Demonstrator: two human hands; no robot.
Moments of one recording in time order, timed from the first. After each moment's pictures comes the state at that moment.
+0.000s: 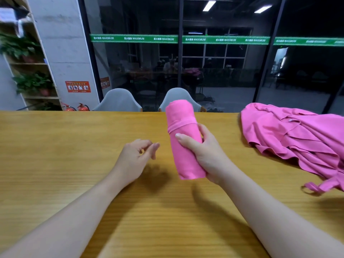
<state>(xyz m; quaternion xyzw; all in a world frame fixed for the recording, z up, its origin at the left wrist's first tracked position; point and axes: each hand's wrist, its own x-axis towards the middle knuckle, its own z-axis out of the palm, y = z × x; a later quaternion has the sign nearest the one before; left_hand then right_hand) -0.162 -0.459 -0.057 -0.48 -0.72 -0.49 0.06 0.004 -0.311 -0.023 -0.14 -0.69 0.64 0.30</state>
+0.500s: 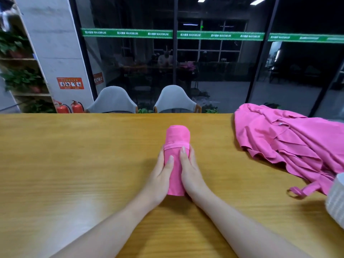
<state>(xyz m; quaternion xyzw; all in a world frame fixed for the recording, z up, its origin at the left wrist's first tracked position) -0.098 -0.413 -0.074 -0.38 -0.62 -0.65 -0.22 -0.020 -0.327 -0.059 -0.20 -0.68 0.63 0.32</state>
